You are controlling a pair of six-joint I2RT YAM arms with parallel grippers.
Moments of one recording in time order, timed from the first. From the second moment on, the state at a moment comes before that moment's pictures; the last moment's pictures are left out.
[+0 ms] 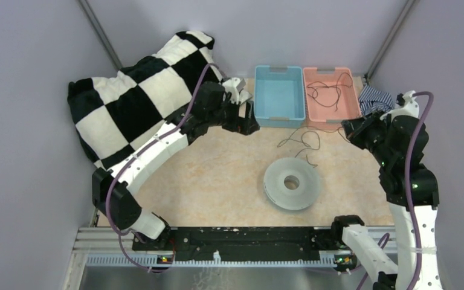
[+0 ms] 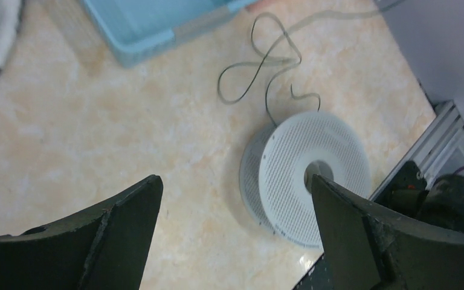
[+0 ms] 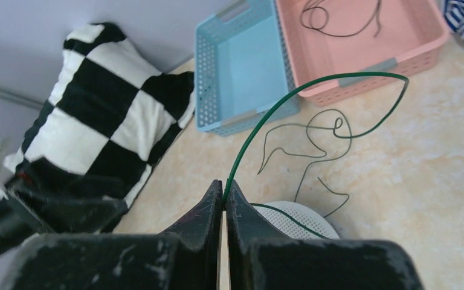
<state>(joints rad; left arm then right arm) -0.65 1.53 1.48 -0.47 0.24 -0.32 0.06 0.74 1.23 -0.79 -0.06 0.60</state>
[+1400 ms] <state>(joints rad) -0.68 2.01 0.97 0.61 1.01 -1.07 0.06 0.79 1.26 -0.75 0.11 0.68</state>
